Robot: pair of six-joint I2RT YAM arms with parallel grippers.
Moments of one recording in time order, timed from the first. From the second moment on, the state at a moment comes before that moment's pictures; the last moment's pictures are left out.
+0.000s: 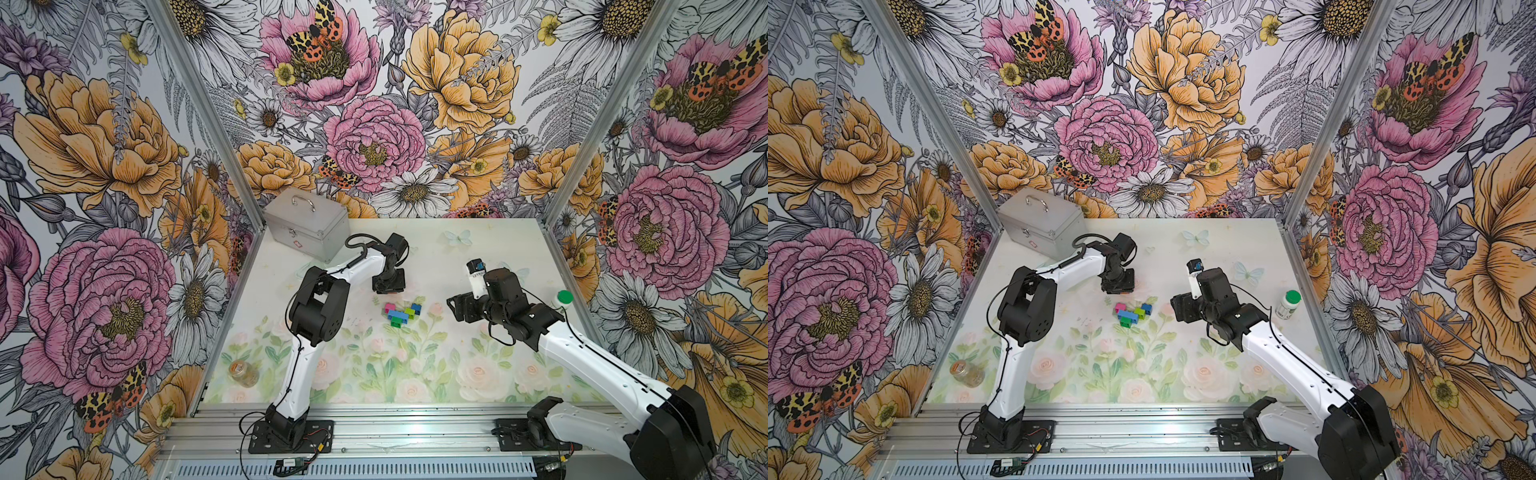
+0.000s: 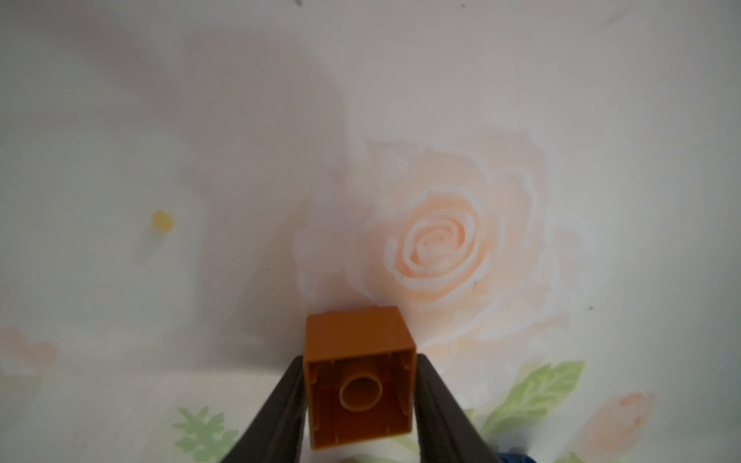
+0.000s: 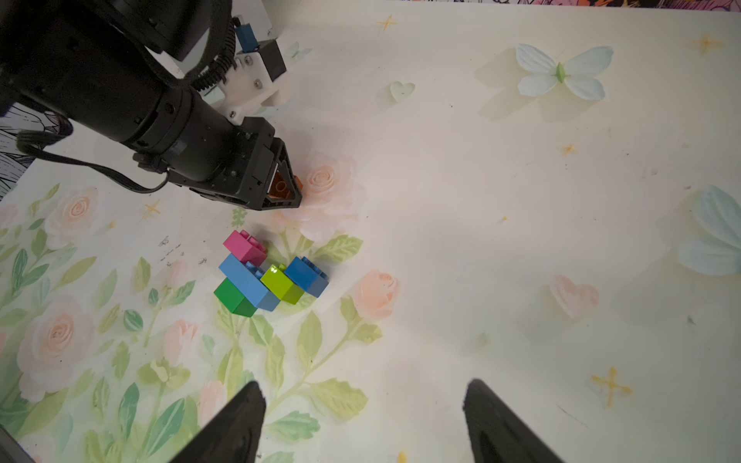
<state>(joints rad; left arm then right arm) -0.54 2.24 1.79 -0.91 0.02 -0.57 0.48 1.15 0.81 -0.41 -0.10 0.20</state>
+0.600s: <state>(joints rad) -0.58 1.75 1.24 -0.40 -0.04 -0.40 0.26 1.45 1.17 -0.47 -0.51 0.39</state>
